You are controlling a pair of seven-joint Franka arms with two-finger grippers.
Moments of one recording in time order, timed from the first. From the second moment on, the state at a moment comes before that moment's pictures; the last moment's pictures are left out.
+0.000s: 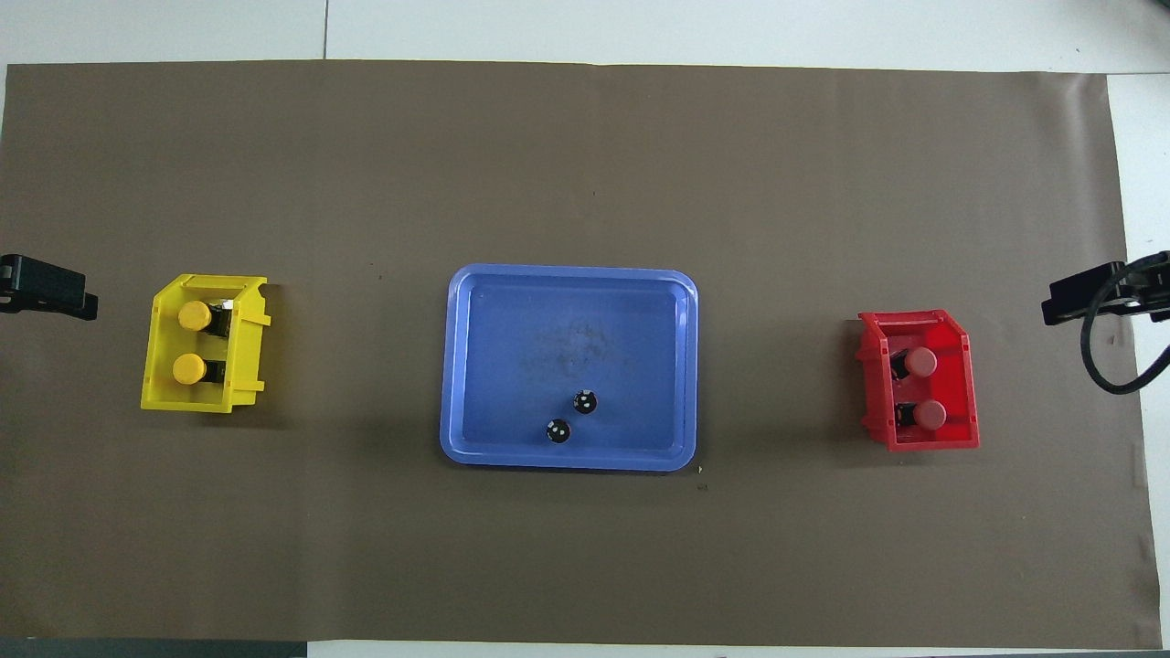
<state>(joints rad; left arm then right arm) 0.03 -0.06 -0.04 -1.67 0.00 1.54 0.01 -0.12 -0.05 0.04 -1.67 -0.01 1.52 -0.09</state>
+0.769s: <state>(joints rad) 0.03 -0.07 -0.04 -1.70 0.00 1.52 0.01 -0.11 -0.07 0.05 -2.11 0.01 2.00 -0.11</state>
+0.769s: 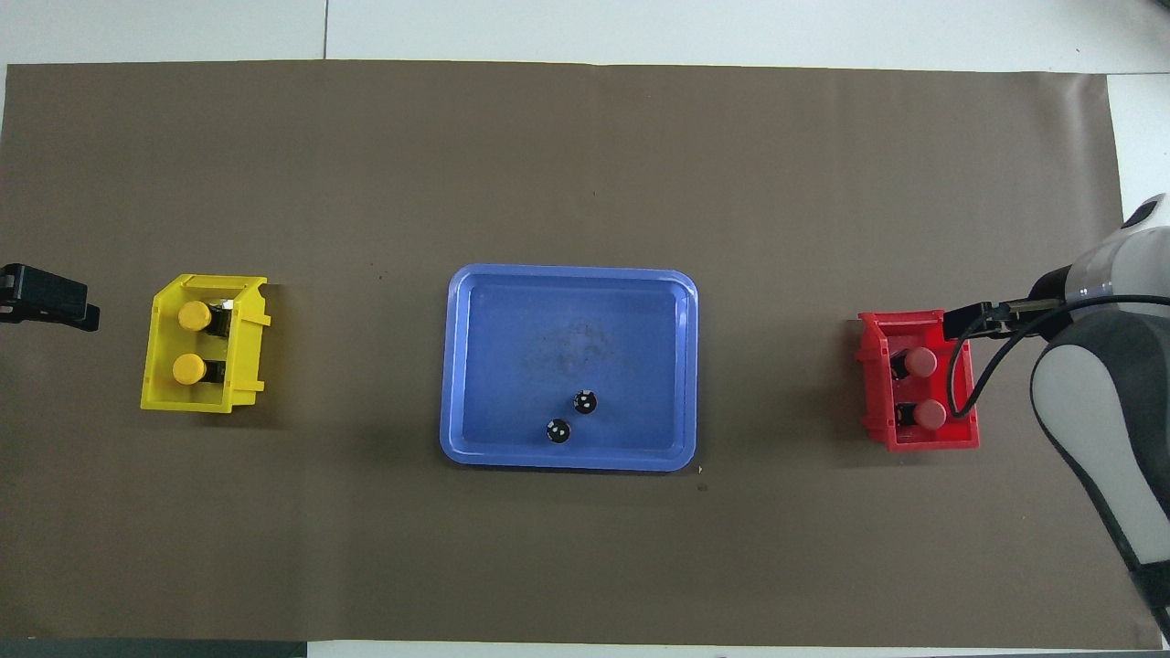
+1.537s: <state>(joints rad) 0.05 -0.14 -0.04 -1.95 0.00 1.79 0.15 -0.09 0.00 0.04 -2.19 0.02 2.17 -0.09</state>
